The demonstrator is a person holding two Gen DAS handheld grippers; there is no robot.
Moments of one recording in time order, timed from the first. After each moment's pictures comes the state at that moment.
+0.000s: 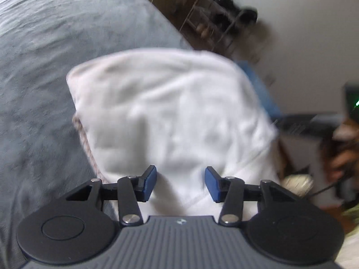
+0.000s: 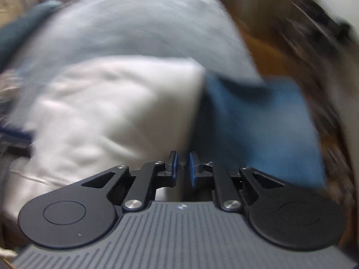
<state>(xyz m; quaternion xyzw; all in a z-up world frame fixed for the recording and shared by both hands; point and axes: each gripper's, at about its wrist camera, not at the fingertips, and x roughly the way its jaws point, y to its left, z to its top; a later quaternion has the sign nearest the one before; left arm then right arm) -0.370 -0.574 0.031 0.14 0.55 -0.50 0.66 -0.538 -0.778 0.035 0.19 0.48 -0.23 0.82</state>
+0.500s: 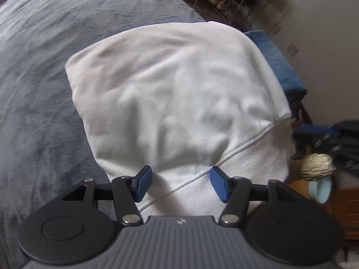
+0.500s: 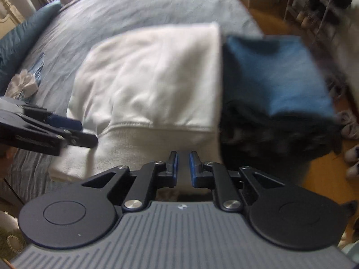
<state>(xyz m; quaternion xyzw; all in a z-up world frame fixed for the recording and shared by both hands) -0.389 -0.601 0.028 0.23 0.58 -0.43 0.66 -0.558 -0.724 0.068 0.21 0.49 -0.18 0.83</state>
